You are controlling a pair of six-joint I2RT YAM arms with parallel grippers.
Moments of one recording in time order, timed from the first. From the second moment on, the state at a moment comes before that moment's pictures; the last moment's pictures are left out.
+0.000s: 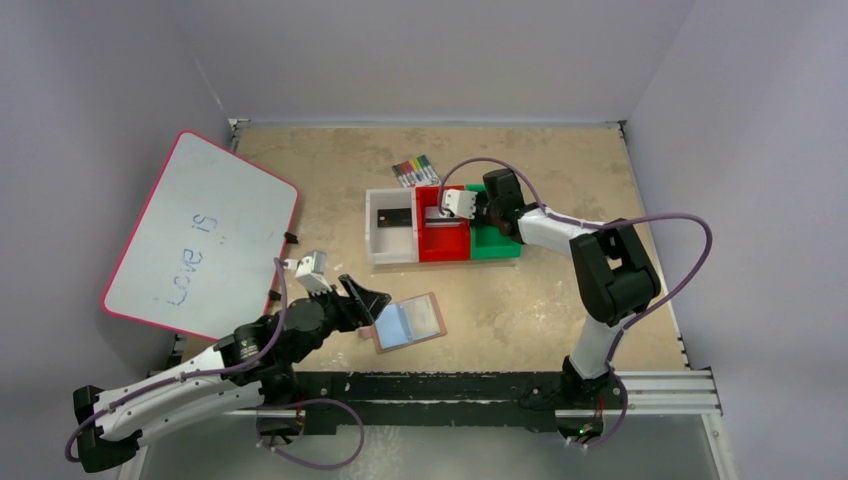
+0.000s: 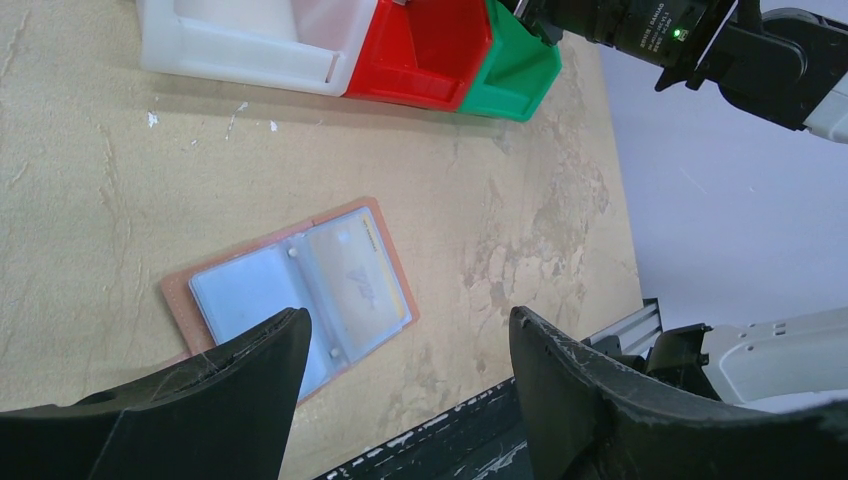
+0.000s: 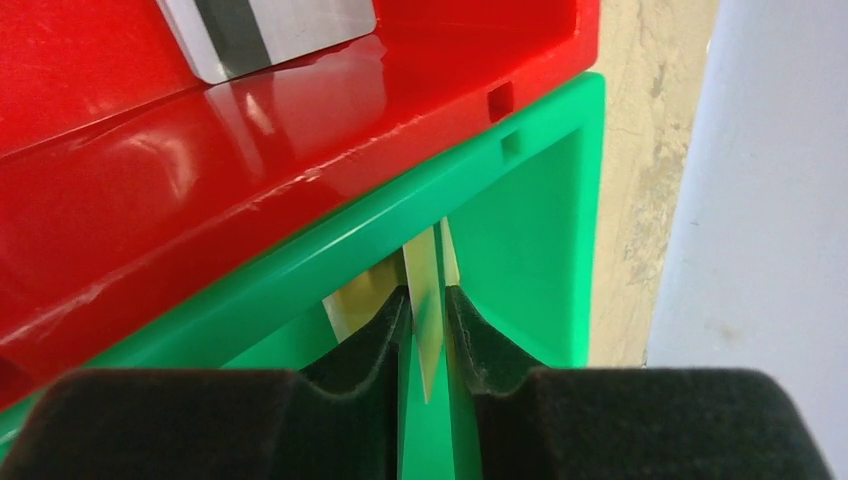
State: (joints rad) left arm -1.10 0.42 0.39 -0.36 -0.48 -1.04; right arm 0.42 1.80 1.05 -0.02 0.06 -1.11
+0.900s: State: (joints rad) left arm -1.10 0.44 0.39 -0.36 -0.48 -1.04; right arm 0.40 1.78 1.06 -0.14 0.02 -1.10
